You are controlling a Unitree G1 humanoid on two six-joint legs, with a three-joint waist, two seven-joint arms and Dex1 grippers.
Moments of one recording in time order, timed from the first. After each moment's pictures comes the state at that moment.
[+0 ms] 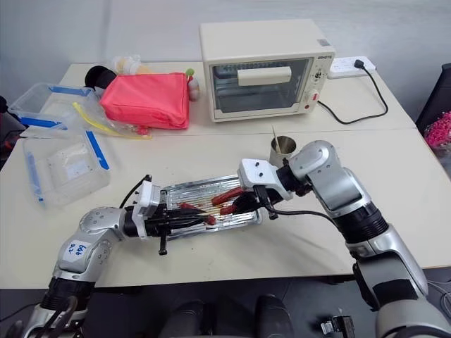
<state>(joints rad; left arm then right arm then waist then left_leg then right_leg) -0.24 0.49 -0.02 -0.15 -0.44 0.33 -1.14 -0.82 -0.60 0.37 0.00 0.16 0.42 1.52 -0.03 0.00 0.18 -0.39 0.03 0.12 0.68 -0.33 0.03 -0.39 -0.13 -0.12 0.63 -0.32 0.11</state>
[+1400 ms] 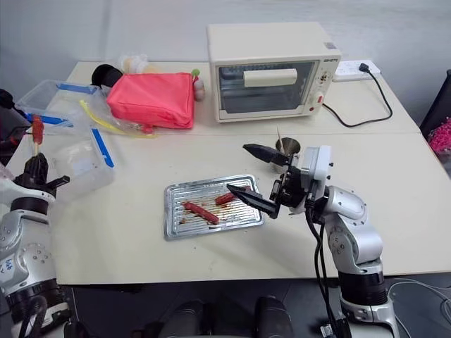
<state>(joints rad) -0.30 0.40 0.65 0.02 -0.51 0.26 -0.05 -0.37 -0.37 -0.07 -0.27 0.60 0.19 1.04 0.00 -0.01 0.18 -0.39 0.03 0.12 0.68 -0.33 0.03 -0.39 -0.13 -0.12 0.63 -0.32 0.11</state>
